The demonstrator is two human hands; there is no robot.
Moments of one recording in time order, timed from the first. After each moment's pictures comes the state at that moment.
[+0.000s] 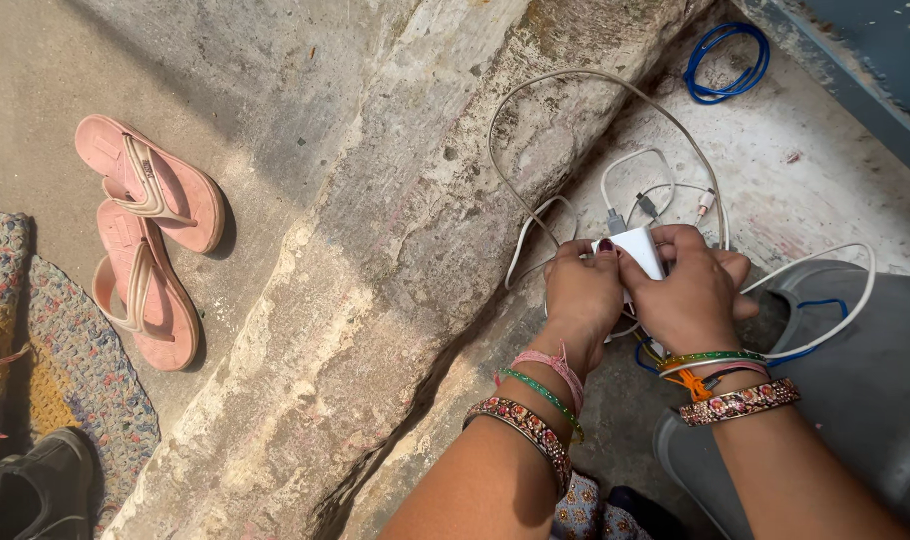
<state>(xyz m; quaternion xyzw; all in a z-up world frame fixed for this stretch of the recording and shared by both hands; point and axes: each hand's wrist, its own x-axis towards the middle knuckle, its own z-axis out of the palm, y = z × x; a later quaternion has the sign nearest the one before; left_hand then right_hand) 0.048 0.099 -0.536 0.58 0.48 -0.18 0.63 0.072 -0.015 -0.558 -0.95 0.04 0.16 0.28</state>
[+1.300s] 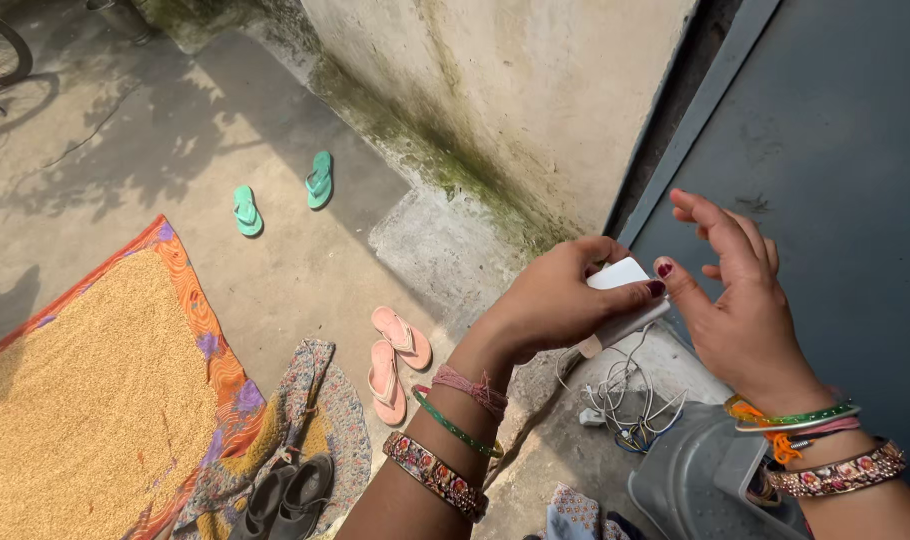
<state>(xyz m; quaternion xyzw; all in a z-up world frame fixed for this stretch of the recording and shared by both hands) 0.015 0.249 0.196 0.81 0.03 -0.06 0.59 0.058 0.064 0.183 -0.84 -0.27 -0.07 0.46</state>
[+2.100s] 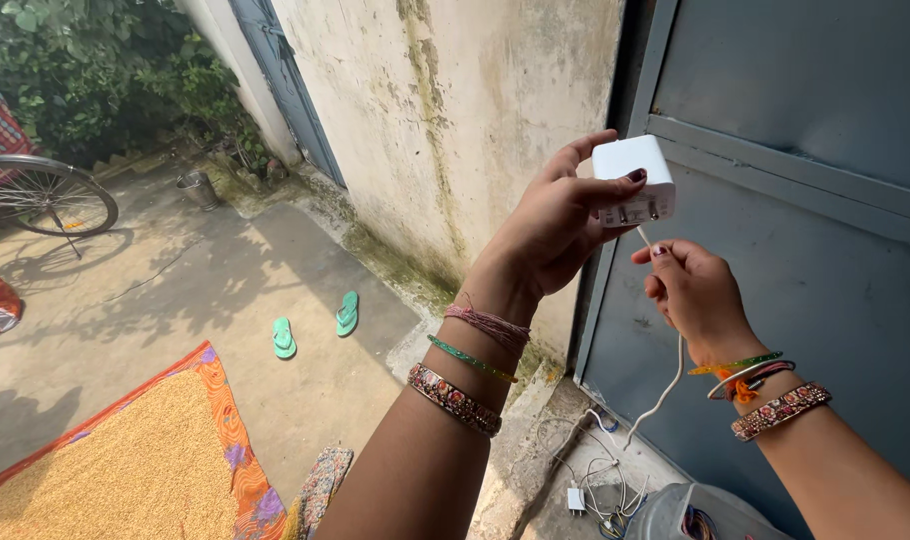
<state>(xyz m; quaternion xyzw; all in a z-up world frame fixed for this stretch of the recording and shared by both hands) -0.041 0.210 0.545 0.47 -0.12 -0.01 0.87 0.001 0.023 0.450 -0.74 -0.11 0.09 0.65</state>
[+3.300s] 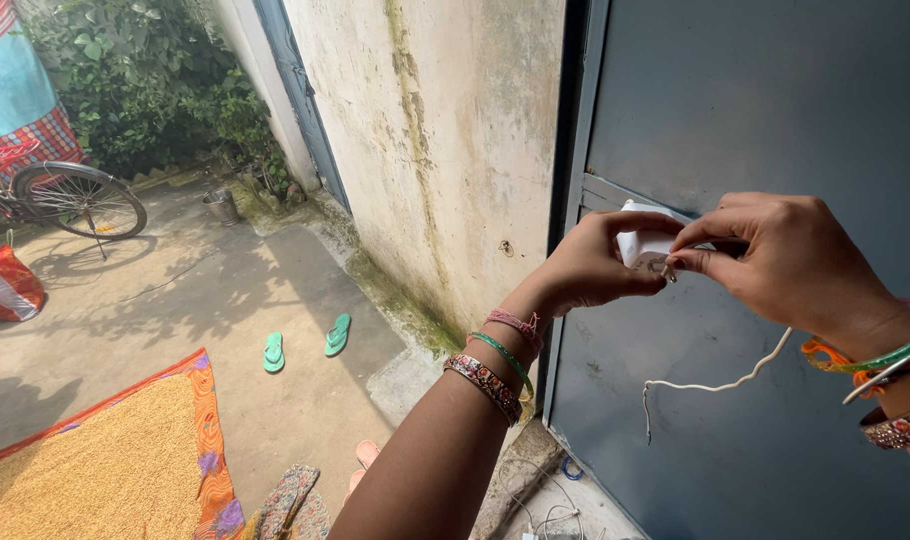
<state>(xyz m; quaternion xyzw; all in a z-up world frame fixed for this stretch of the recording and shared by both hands) 0.016 0.074 0.544 0.79 -0.21 0.10 0.57 0.025 -0.129 0.605 -0.89 -0.35 -0.18 0.20</state>
